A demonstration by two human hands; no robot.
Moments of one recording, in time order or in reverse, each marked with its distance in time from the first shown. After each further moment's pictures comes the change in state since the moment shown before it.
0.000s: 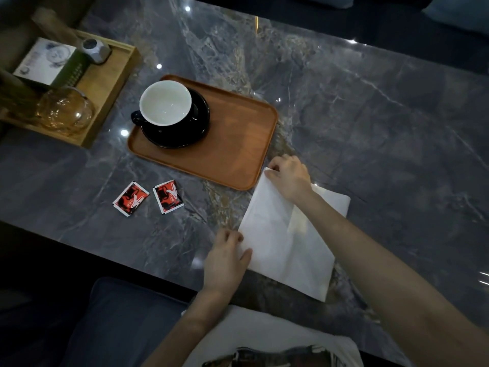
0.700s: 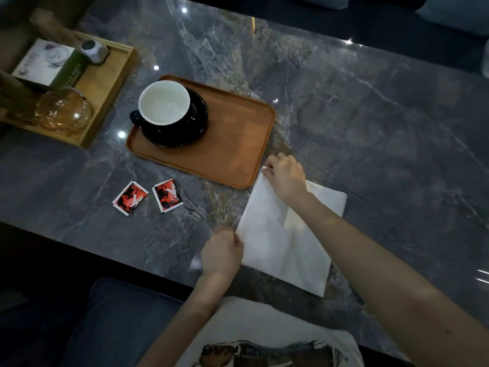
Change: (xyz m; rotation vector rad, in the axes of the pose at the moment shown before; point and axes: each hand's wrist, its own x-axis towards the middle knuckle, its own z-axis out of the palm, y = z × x) left_hand 0.019 0.002 -0.005 0.099 -0.031 -0.099; right_hand -0.003 -0.005 0.008 -0.144 0.090 -0.049
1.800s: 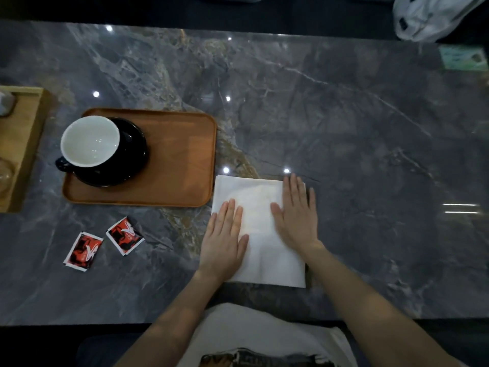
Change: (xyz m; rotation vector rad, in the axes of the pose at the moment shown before) left_hand 0.049 0.014 0.044 0.476 0.086 0.707; right_hand -0.102 0.080 0.033 -0.144 0.067 0.331
